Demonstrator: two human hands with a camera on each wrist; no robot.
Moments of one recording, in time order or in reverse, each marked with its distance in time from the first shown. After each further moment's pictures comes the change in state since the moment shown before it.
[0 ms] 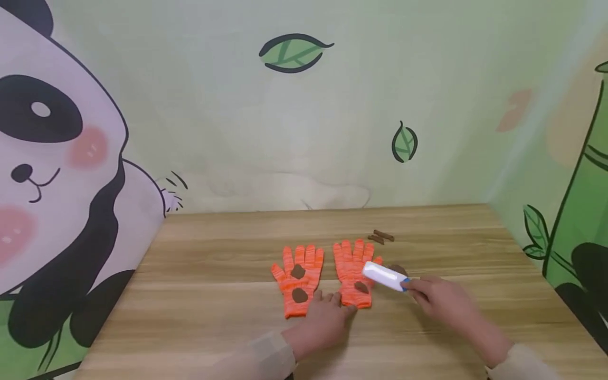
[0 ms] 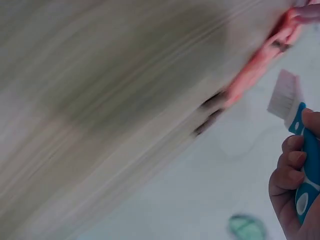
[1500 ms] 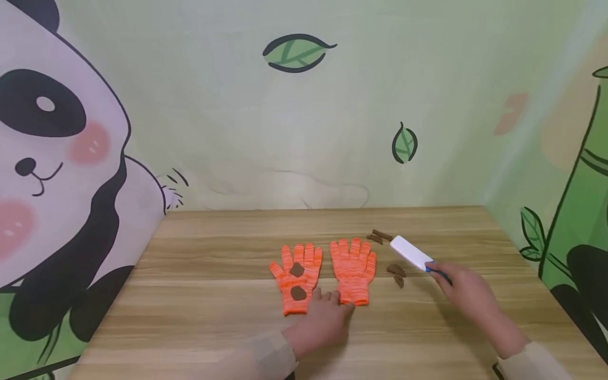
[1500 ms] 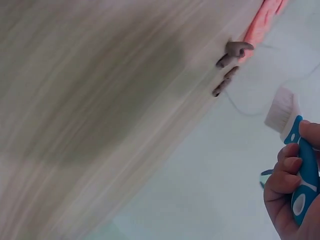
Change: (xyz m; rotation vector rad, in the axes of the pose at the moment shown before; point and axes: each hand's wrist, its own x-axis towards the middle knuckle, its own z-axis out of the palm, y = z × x) left_hand 0.000 0.001 0.004 0.041 0.032 0.002; right_hand -0.007 0.037 -0.020 0.101 0.115 0.226
